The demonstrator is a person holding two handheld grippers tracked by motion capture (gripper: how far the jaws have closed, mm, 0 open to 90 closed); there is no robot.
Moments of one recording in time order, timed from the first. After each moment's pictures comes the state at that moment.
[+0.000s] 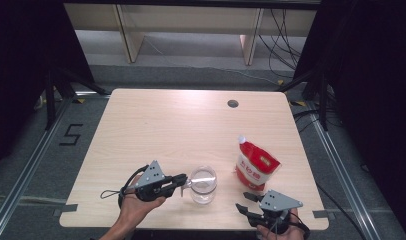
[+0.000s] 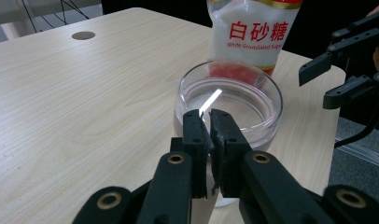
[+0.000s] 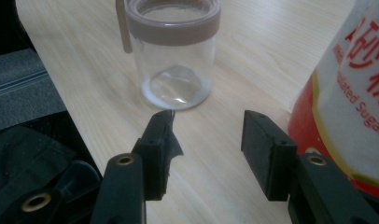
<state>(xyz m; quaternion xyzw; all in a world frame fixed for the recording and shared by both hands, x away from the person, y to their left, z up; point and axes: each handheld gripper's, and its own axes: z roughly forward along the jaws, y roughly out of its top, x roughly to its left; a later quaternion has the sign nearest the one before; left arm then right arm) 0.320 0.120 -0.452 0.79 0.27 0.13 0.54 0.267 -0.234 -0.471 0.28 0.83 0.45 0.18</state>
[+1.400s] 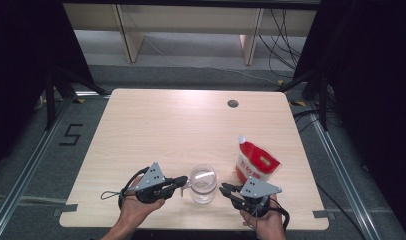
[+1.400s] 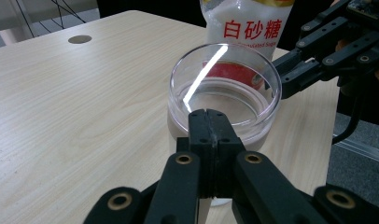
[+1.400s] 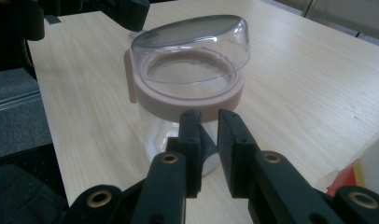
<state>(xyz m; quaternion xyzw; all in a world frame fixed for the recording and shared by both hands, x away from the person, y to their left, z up) 0.318 0.119 -0.454 0.79 0.25 0.13 0.55 0.299 -0.191 -0.465 0.24 0.82 0.49 0.18</state>
